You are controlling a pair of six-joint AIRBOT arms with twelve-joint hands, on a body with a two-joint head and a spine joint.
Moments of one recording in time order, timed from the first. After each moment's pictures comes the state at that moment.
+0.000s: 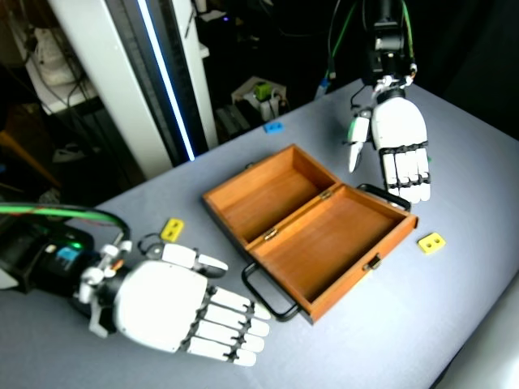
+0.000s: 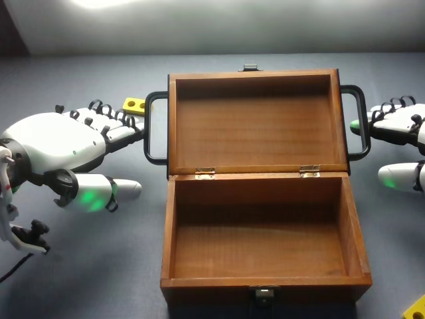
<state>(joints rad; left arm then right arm) 0.86 -0.97 1.13 -0.07 -0.46 0.97 -1.02 -1.02 1.32 -0.16 0.67 -0.47</state>
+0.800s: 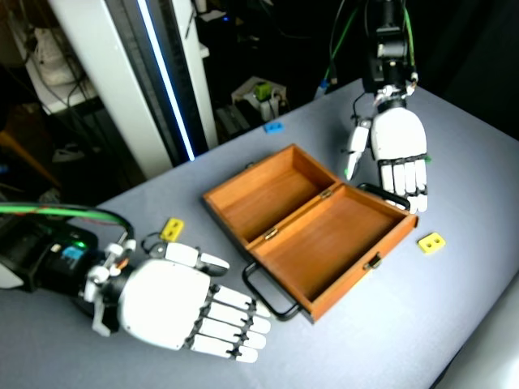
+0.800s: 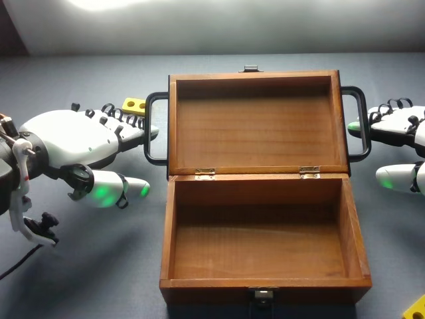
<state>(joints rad) 0.81 -1.03 1.20 -0.02 -0.36 0.97 -1.02 -1.03 1.33 -0.17 0.66 -0.47</state>
